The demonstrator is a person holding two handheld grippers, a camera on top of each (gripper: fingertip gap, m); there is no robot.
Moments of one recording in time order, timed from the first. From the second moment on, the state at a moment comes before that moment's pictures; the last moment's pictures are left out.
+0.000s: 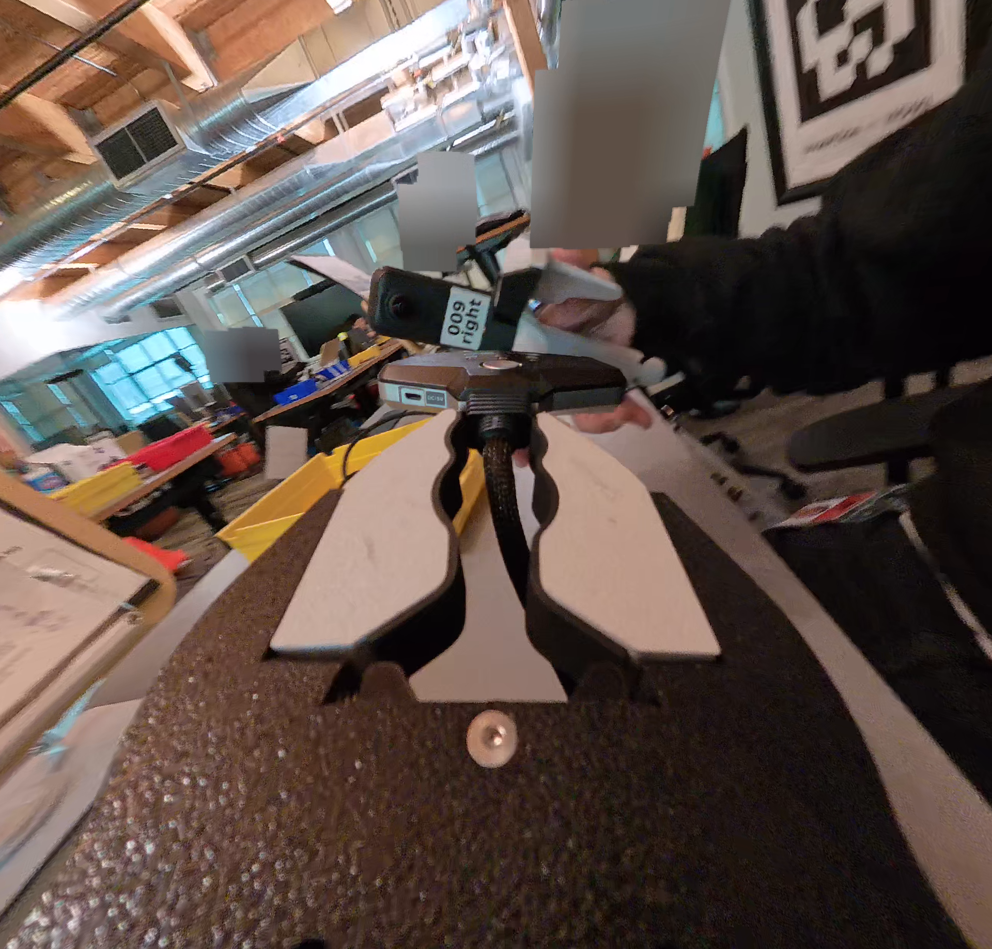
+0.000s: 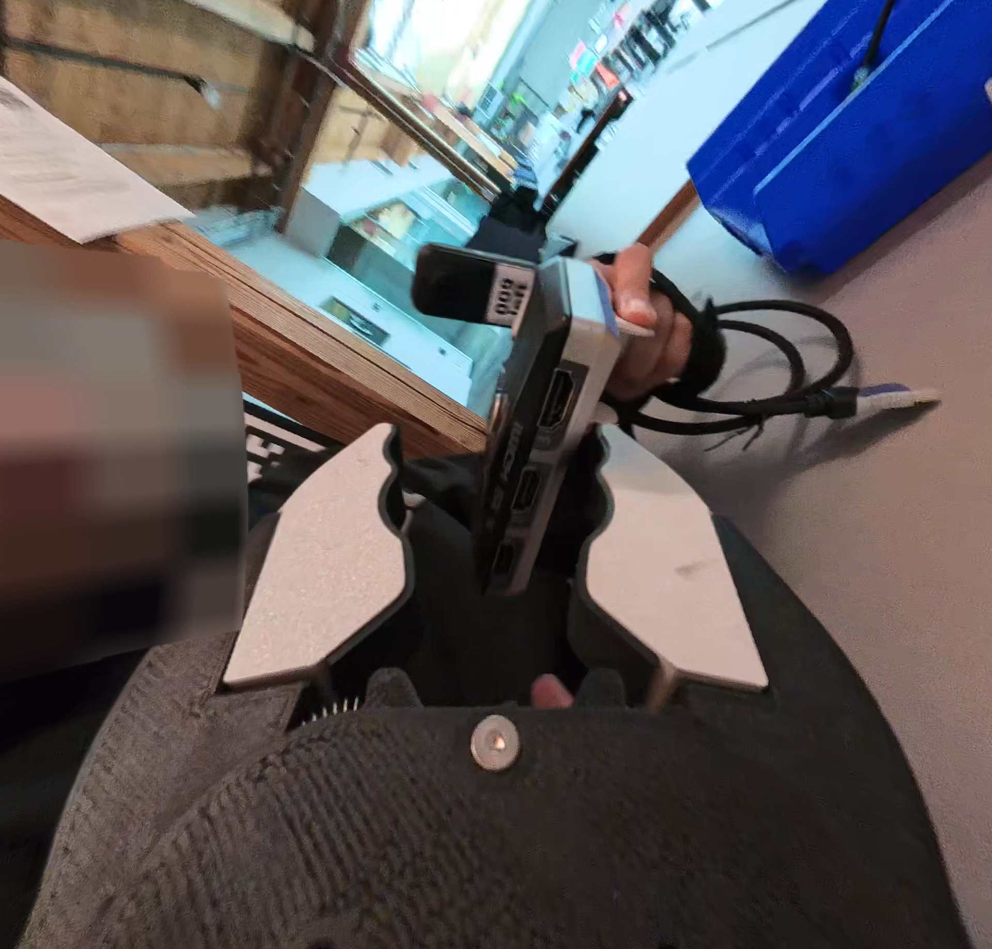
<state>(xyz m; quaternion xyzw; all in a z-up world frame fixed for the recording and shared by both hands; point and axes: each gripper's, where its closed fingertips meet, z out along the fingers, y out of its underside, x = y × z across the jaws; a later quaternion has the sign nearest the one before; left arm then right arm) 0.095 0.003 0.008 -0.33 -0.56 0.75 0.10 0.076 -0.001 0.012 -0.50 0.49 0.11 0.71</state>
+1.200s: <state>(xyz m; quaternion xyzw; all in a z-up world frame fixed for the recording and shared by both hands) 0.176 -0.002 0.022 -0.15 -0.62 0.77 0.00 0.094 -0.392 0.103 -0.59 0.68 -0.36 0.25</state>
